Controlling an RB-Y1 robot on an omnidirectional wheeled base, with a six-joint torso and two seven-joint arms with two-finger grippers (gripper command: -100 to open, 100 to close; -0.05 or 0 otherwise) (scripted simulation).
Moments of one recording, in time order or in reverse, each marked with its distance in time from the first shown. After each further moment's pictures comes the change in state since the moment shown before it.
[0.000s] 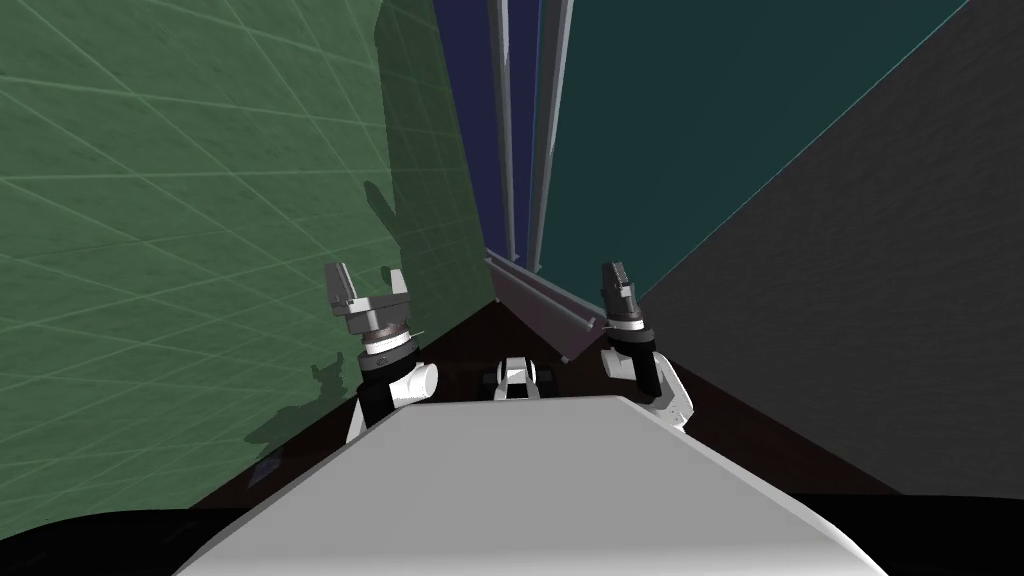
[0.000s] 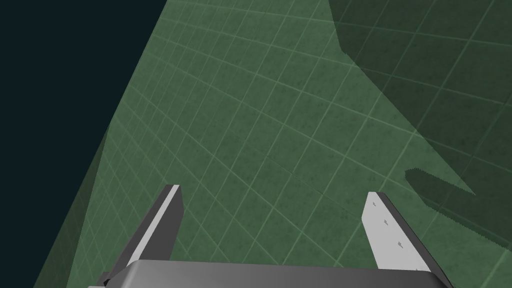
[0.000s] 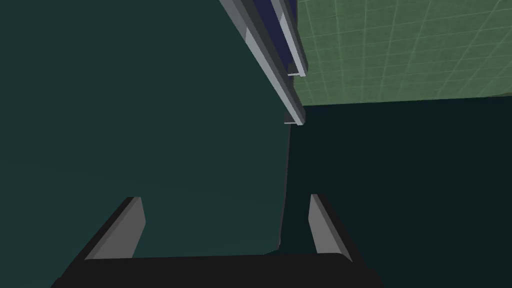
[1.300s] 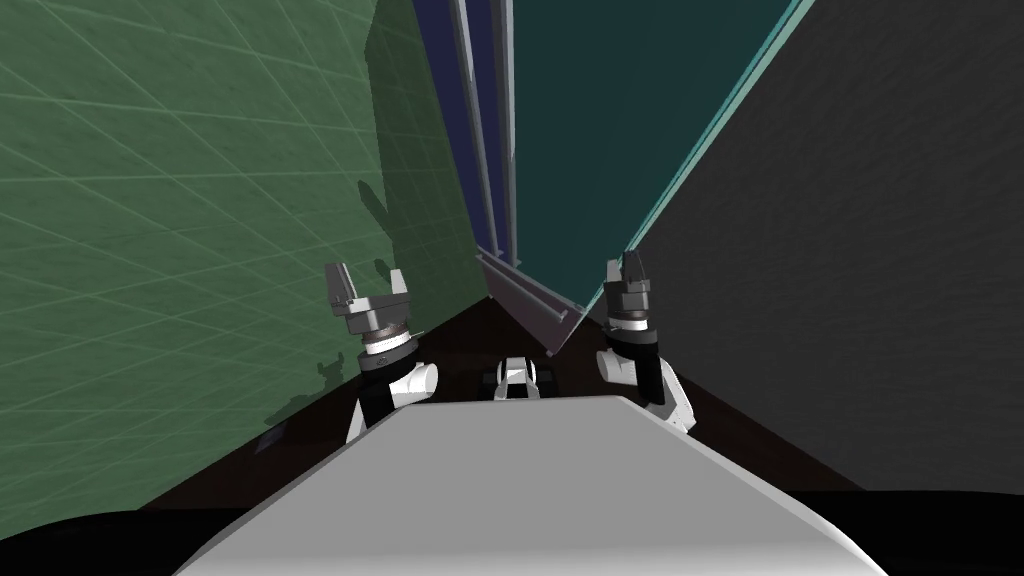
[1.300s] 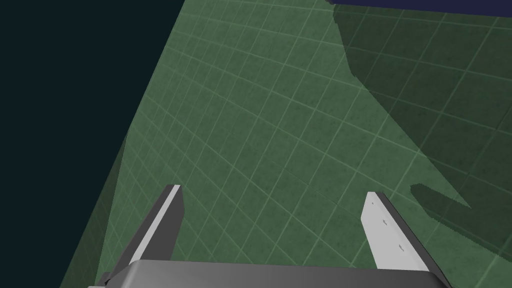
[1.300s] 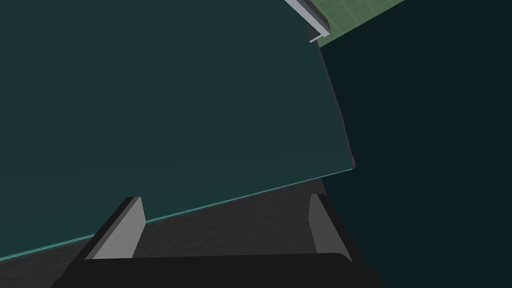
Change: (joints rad) left arm 0.000 0.000 0.000 0.000 0.000 0.000 0.000; right arm 0.043 0.064 0.056 -0.136 -0.050 0.099 -0.331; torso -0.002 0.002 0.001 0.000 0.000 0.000
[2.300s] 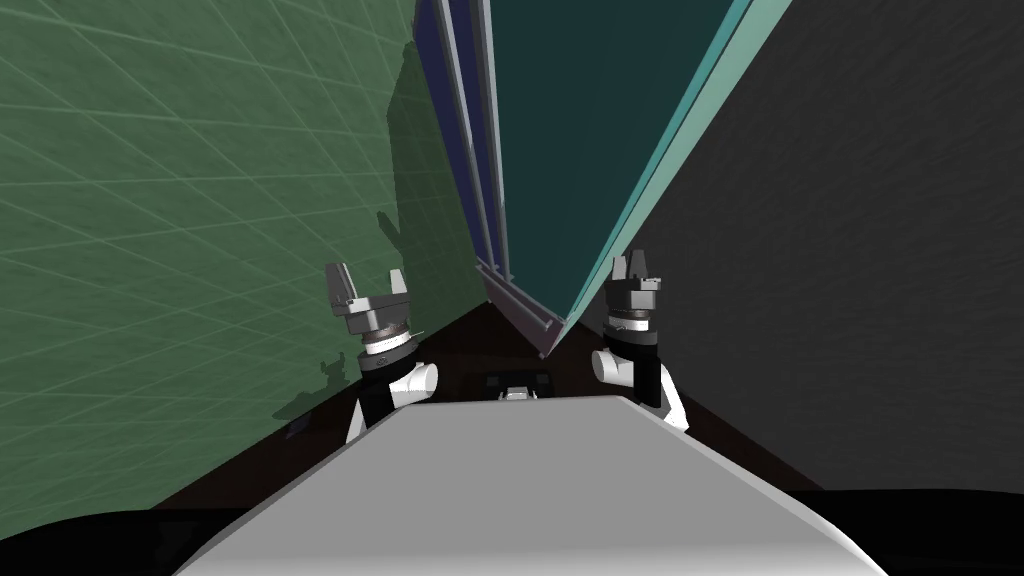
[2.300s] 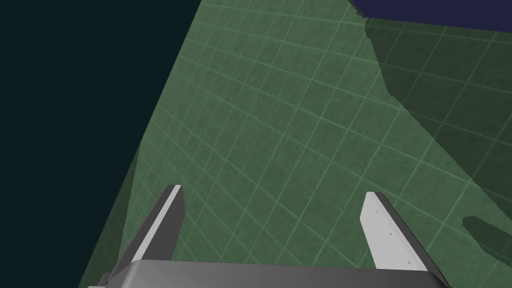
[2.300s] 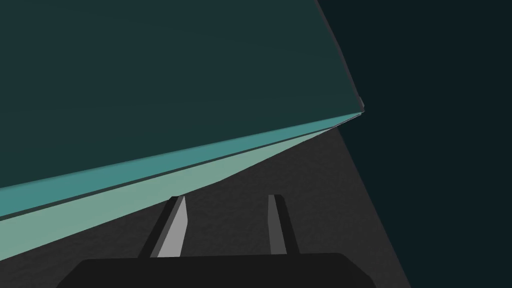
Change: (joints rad) left arm 0.000 0.000 0.000 0.000 0.000 0.000 0.000; right arm 0.015 0.096 0.020 -0.046 -0.016 0.036 -0.117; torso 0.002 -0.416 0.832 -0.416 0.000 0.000
